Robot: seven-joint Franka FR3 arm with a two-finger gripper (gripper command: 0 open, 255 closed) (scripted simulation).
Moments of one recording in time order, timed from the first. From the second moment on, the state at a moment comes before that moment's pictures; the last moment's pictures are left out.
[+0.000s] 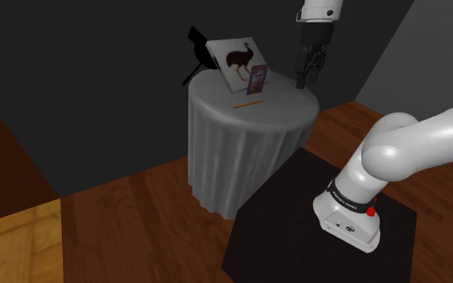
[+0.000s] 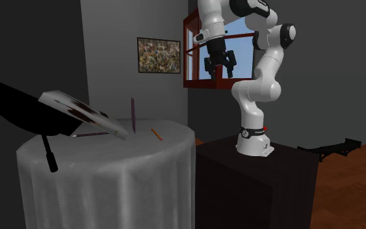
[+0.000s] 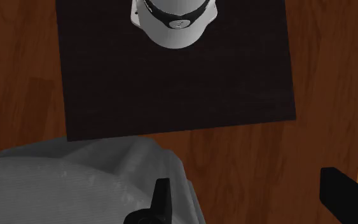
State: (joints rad) arm 0.00 -0.76 -0.05 -2.42 0.05 1.44 -0.02
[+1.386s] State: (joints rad) arm 0.13 -0.29 -0.47 -2.15 -0.17 1.80 -1.02
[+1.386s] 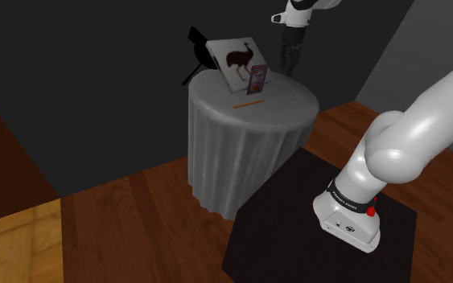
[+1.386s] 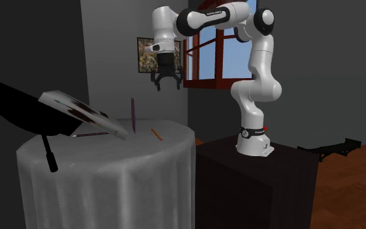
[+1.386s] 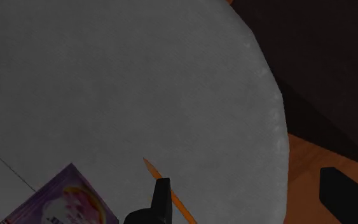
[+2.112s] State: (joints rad) arm 0.15 0.14 -0.55 -1.79 0.05 1.90 -1.61
